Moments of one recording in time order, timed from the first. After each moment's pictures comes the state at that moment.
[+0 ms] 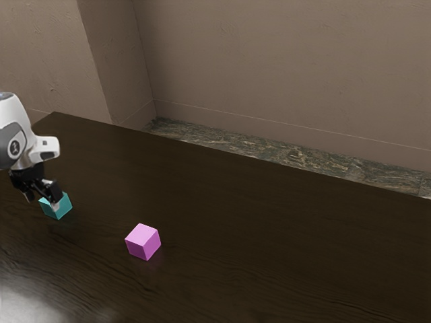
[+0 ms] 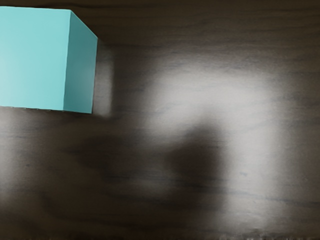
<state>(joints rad) 0.54 -0.04 -0.02 -2.36 0.07 2.36 0.40</state>
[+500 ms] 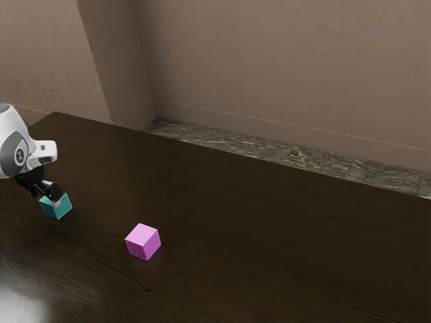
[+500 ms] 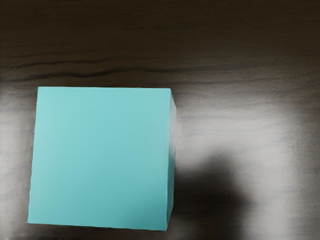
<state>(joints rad) 0.56 0.17 0.03 -2.23 0.01 2.55 0.55</state>
